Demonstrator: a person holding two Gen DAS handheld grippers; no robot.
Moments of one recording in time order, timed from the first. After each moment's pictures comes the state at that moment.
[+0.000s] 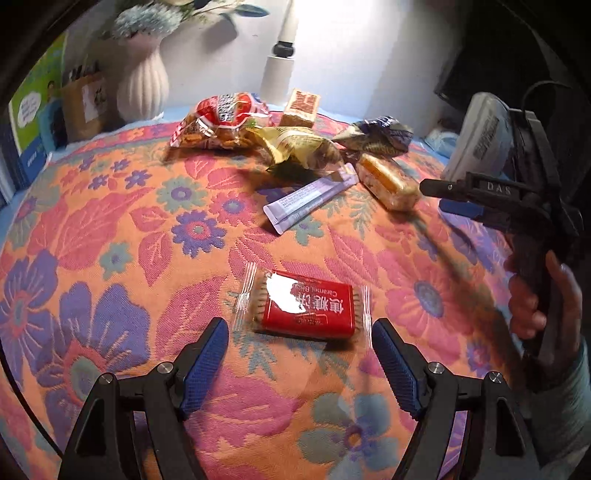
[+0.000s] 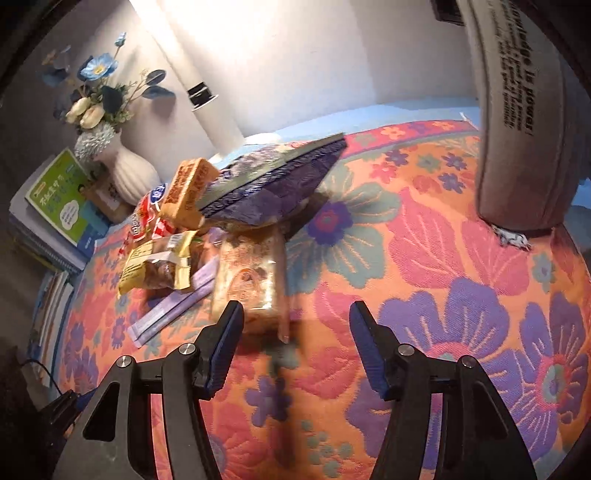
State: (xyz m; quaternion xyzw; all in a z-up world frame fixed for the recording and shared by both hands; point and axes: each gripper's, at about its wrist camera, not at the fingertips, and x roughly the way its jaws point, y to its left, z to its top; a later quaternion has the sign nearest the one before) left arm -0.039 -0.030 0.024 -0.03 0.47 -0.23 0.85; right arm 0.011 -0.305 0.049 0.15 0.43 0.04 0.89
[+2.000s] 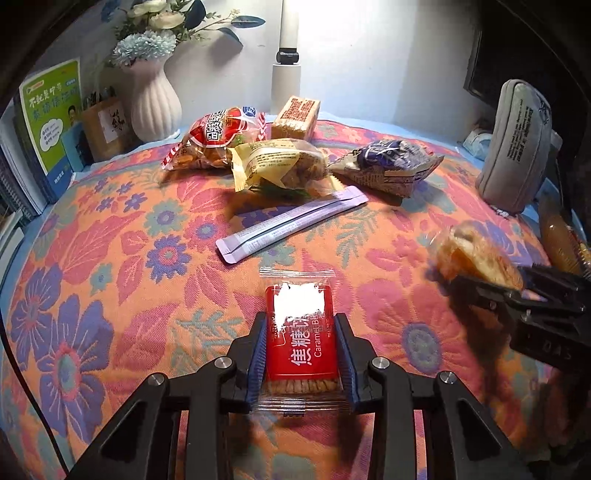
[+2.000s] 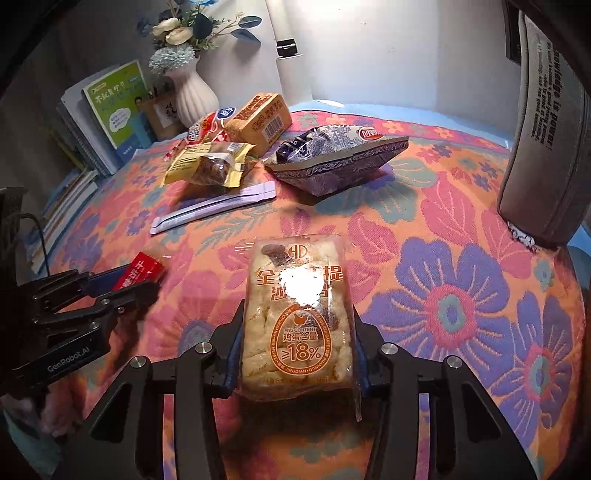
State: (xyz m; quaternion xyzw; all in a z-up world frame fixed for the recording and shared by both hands) left arm -0.044 -0.103 0.027 0.01 0.45 -0.13 0.89; right arm -0.048 -0.287 0.034 0.04 0.44 0.13 0.89
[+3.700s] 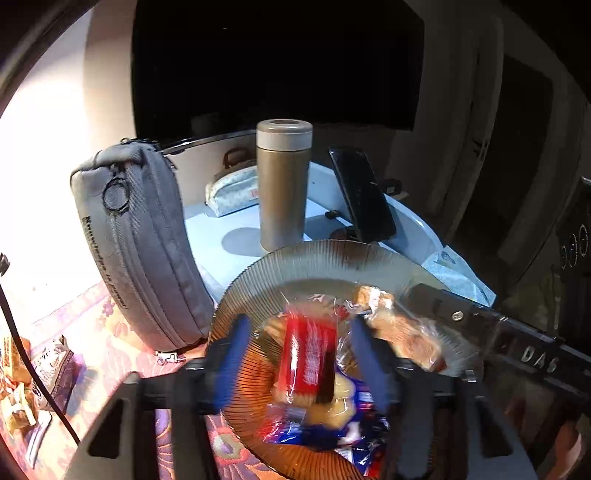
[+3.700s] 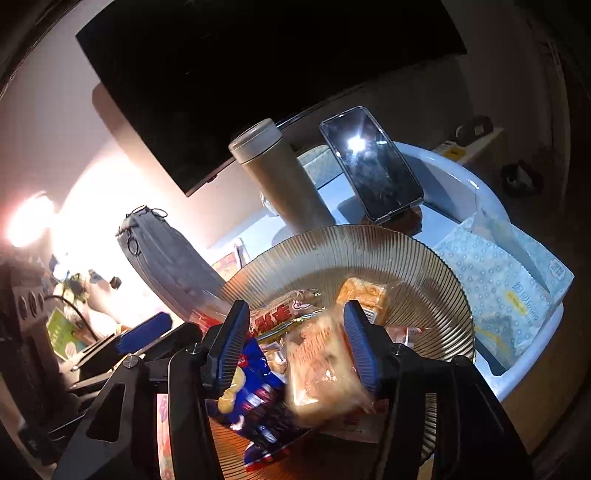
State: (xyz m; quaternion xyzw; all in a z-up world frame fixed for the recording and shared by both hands) left arm -0.076 -0.476 0.140 0.11 0.35 -0.38 0.85; right arm -0.180 -0.618 0.121 0.30 0.27 -0.12 0.91
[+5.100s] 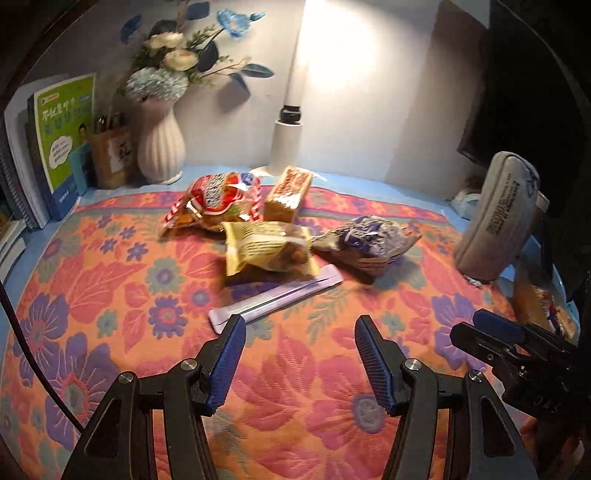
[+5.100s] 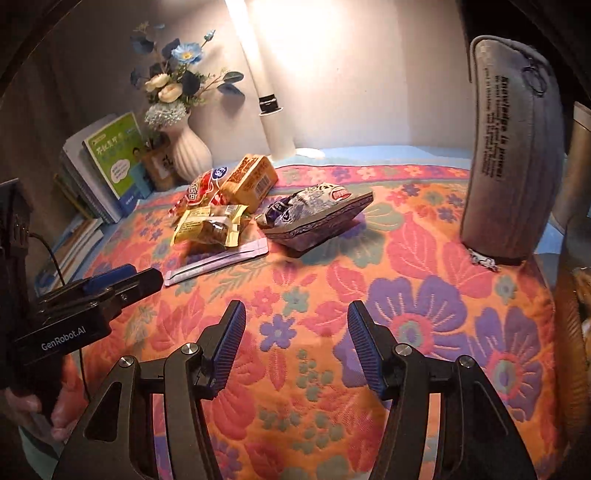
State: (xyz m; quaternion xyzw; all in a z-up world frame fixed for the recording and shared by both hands) left arm -0.026 -0.095 0.068 -0.05 0.39 -0.12 0.91; right arm -0.055 -0.301 0.070 0.07 0.38 0.10 0.92
